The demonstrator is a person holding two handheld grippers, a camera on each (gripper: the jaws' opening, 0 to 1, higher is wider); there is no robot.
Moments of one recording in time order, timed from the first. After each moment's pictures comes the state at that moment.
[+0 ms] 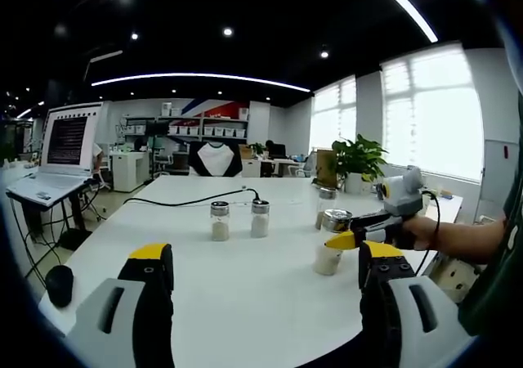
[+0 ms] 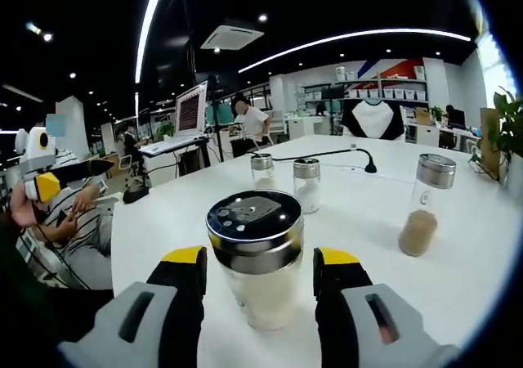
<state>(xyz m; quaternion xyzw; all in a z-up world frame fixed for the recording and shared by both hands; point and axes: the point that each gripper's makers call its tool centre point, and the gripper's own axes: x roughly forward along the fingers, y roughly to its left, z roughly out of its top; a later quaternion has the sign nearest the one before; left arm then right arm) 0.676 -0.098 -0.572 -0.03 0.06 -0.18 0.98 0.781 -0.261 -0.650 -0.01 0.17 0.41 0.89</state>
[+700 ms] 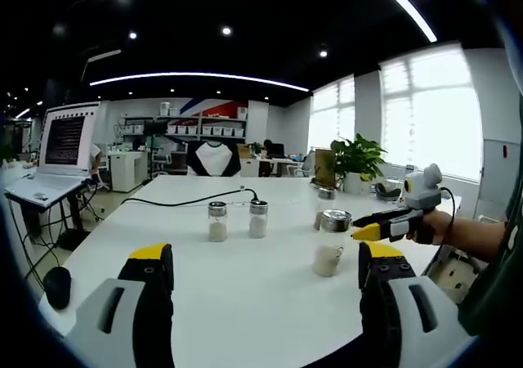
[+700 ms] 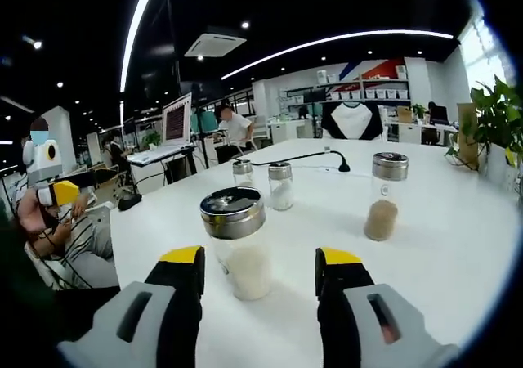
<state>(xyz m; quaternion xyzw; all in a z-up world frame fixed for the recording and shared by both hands) 0.678 -0.104 -0.570 -0.03 0.06 -0.19 0.98 0.760 -0.313 -0.635 0.00 0.17 0.37 0.91</state>
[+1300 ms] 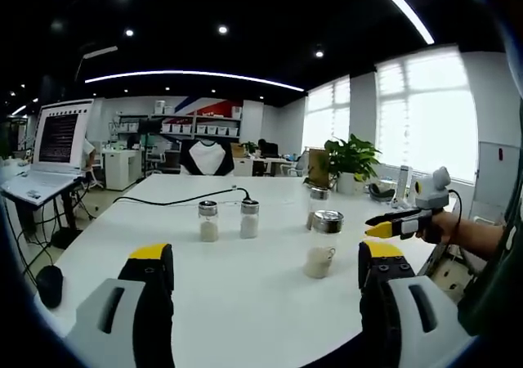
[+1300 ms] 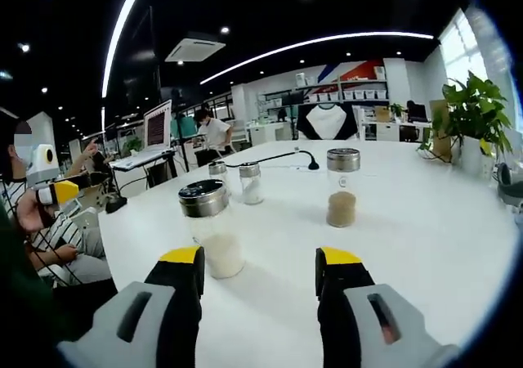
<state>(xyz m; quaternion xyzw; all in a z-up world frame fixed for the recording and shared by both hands) 0.681 -0.114 -0.573 -0.04 0.06 -0.20 0.98 0.751 -0.359 -0.634 0.01 0.17 0.31 0.93</state>
